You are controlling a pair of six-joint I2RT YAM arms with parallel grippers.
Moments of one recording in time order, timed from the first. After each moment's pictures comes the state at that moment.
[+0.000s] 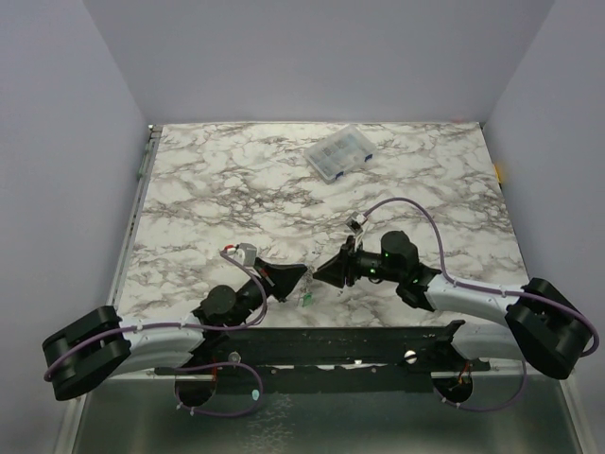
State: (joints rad) left arm -1.04 0.99 0.01 1.11 -0.22 -0.65; right arm 0.79 1.23 0.40 0.60 -0.48 0.52
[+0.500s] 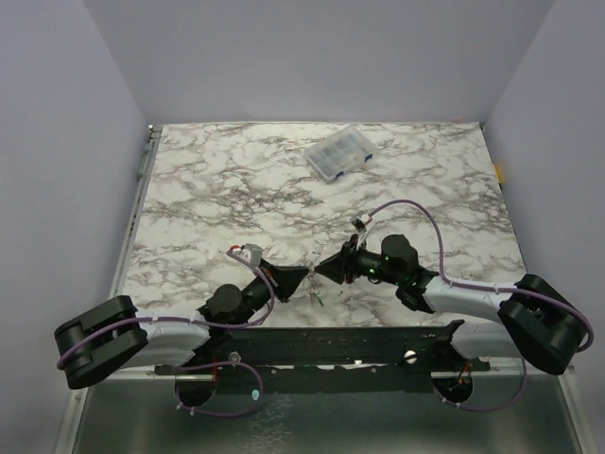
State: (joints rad) left arm -1.04 1.07 0.01 1.16 -0.22 -0.65; right arm 0.79 1.27 0.36 0.70 -0.38 0.55
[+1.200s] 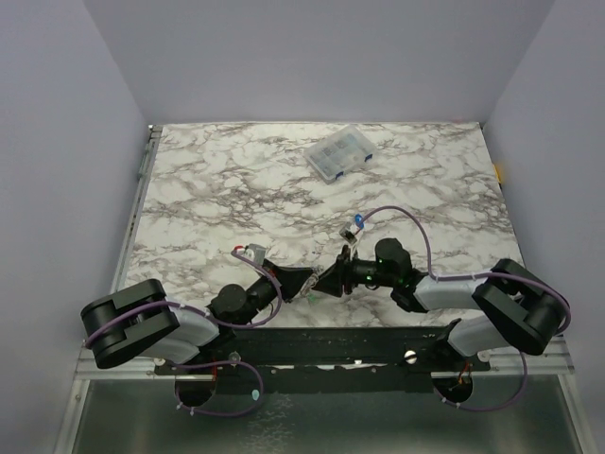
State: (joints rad) left arm -1.04 1.30 0.01 1.38 -0.22 -0.69; right arm 0.79 1.41 0.33 0.81 -0.54 0.51
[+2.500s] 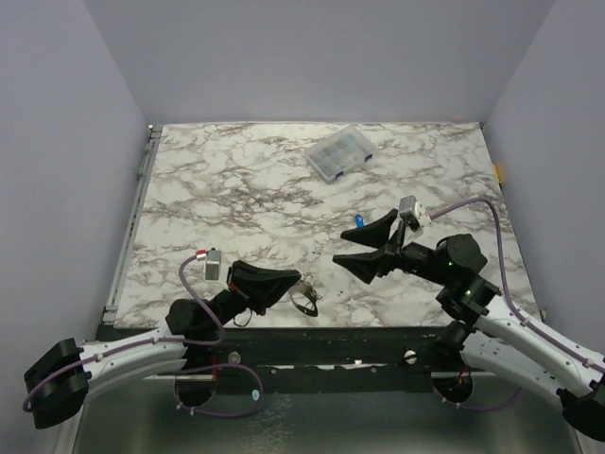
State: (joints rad) left arm -1.03 0.63 0.01 1.23 0.05 -0.67; right arm 0.79 0.74 0.53 0.37 -0.43 0.30
